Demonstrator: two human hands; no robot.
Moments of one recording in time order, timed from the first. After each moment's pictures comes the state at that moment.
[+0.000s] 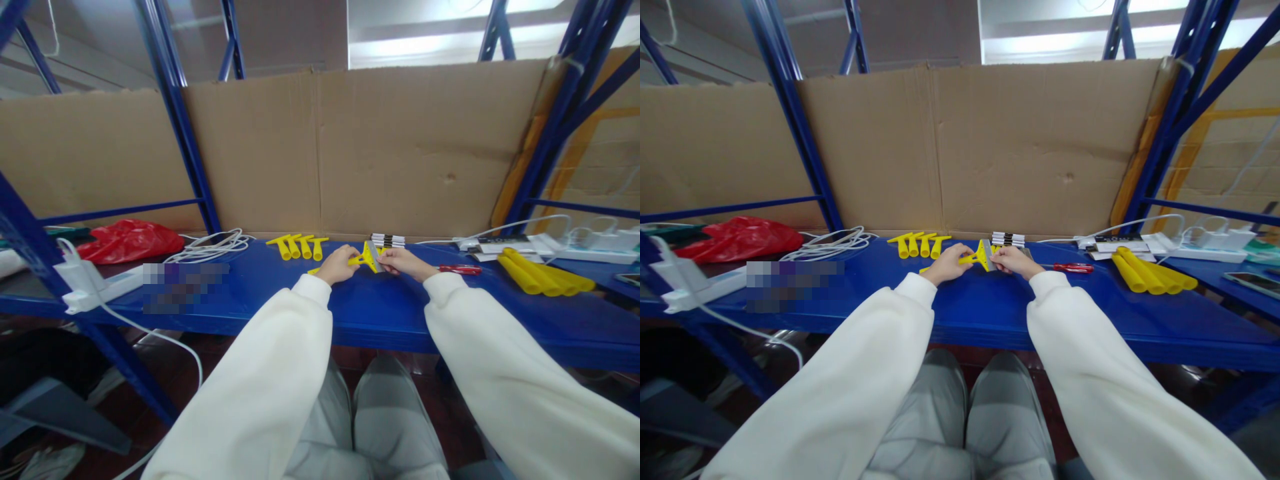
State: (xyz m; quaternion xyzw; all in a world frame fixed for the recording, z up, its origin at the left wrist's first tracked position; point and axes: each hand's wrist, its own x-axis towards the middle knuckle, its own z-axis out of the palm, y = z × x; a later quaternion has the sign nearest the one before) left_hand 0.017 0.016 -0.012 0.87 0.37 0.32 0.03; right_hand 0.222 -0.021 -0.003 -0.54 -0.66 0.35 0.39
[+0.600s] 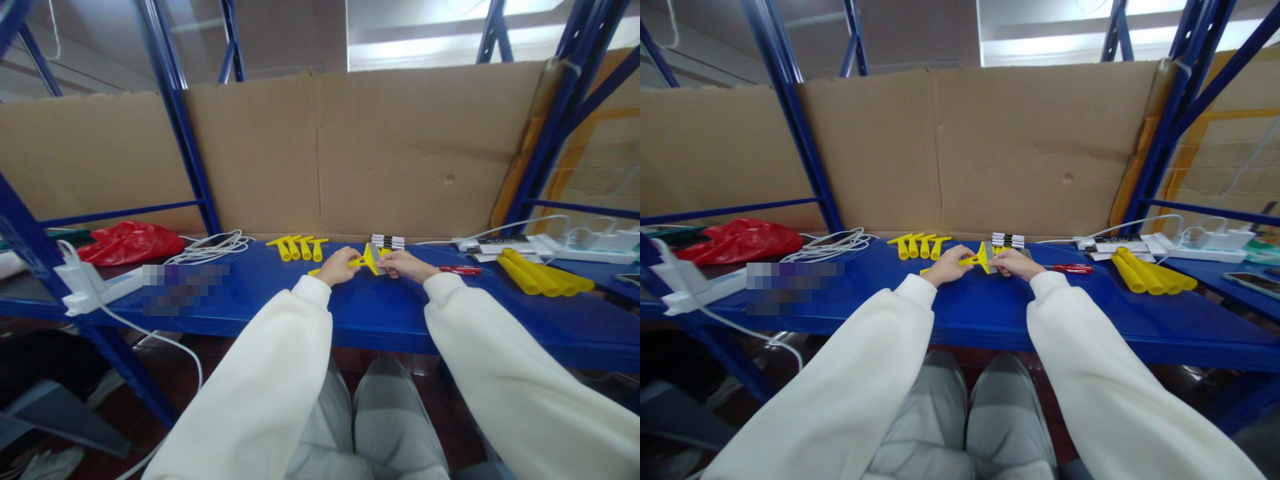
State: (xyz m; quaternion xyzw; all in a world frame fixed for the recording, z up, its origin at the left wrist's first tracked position) left_hand 0.017 0.013 -0.010 0.87 0.36 0.32 0.05; right_hand 0.226 -0.021 -0.007 -0.49 -0.63 0.44 0.40
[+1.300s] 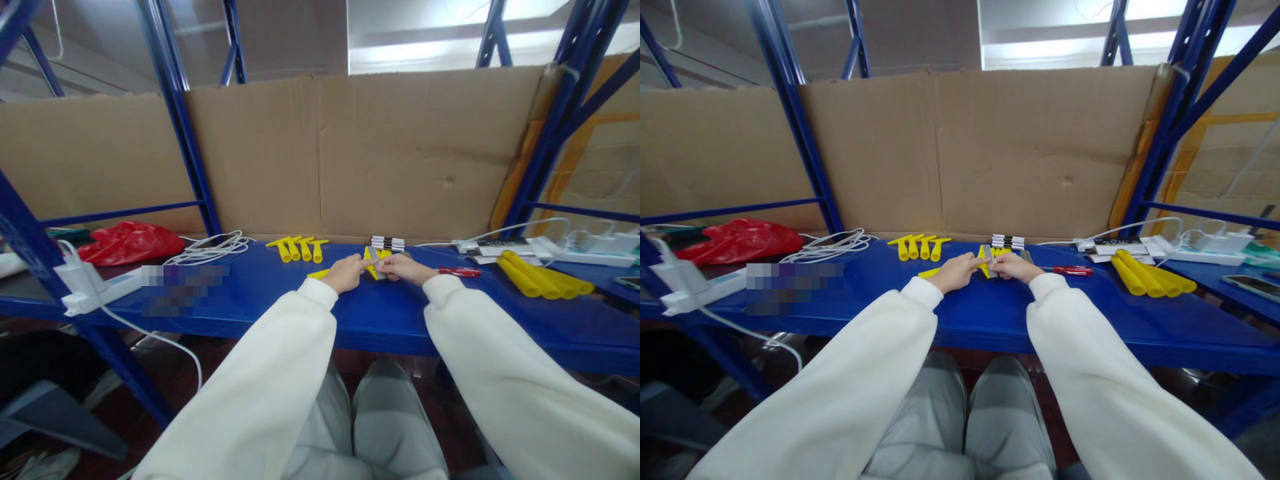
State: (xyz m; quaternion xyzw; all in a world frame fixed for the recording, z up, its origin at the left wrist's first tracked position) left_hand 0.026 -0.018 -0.002 0.92 0.36 0.16 -0.07; right_hand 0.231 -0.017 -0.013 -0.48 -0.67 0.44 0.36
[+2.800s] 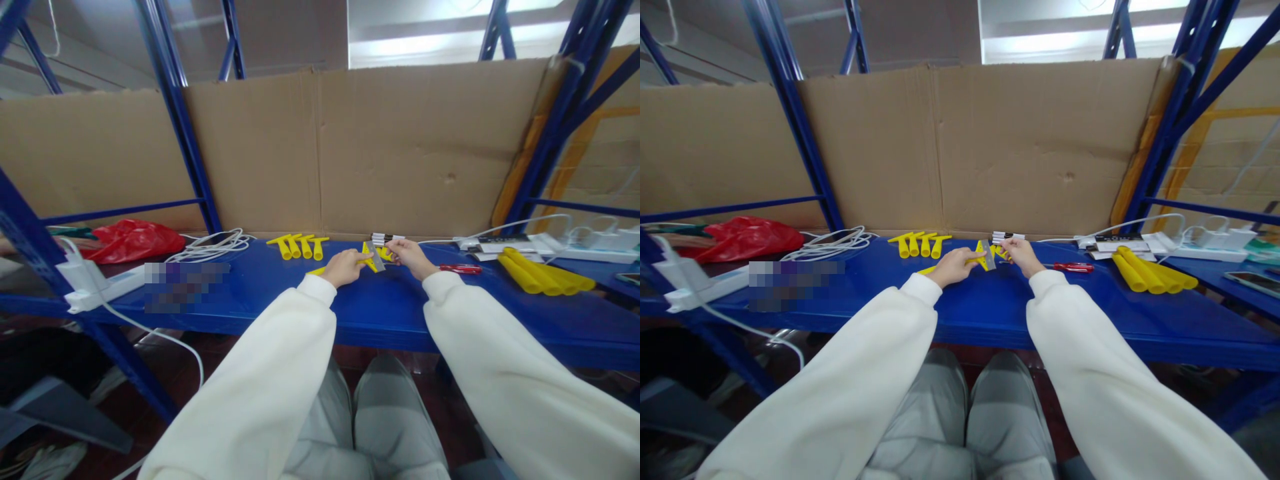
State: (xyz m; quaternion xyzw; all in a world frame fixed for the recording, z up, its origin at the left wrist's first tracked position) left_hand 0.025 -0.007 -0.005 0.89 0.38 0.24 -0.03; right_hand 0.230 -0.012 -0.005 -0.53 -0.55 0.31 0.56
